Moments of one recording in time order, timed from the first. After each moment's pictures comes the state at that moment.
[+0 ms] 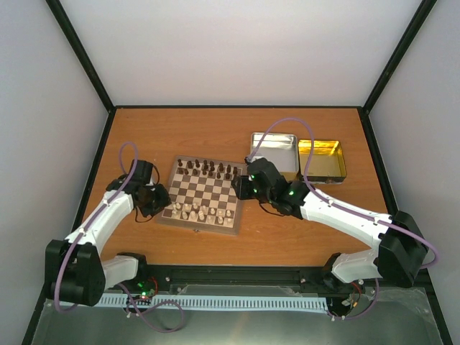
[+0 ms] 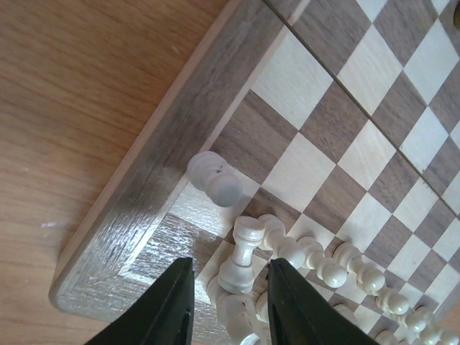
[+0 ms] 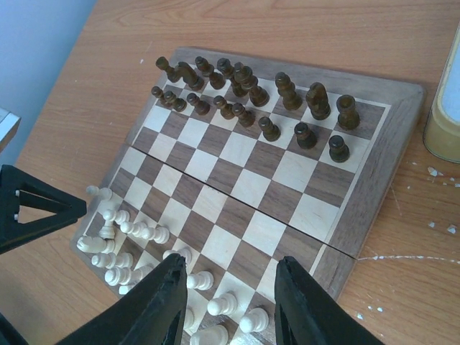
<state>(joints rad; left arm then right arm) -0.13 1.17 0.71 -0.78 0.22 -0.71 0.88 1.33 0.94 -0.27 0.07 0.68</state>
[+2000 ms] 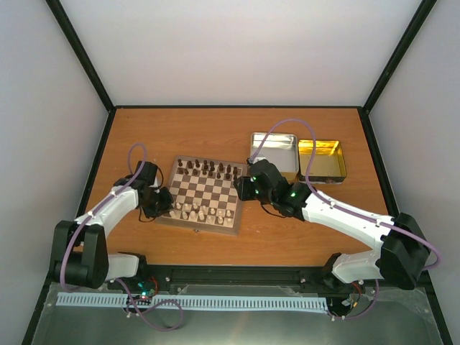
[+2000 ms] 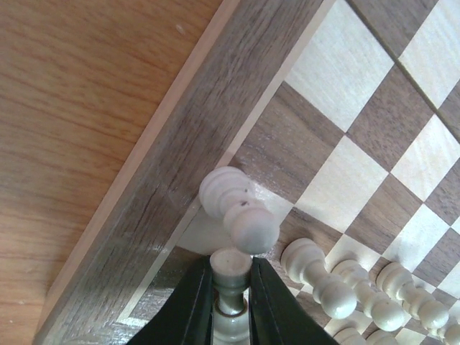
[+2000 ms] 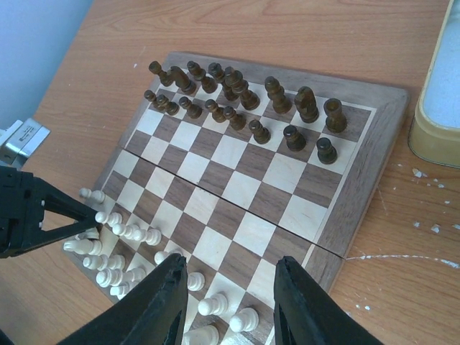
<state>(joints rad) -0.14 1.29 0.69 -0.70 0.23 -0.64 0.88 1.31 0.92 -0.27 0.10 0.67</state>
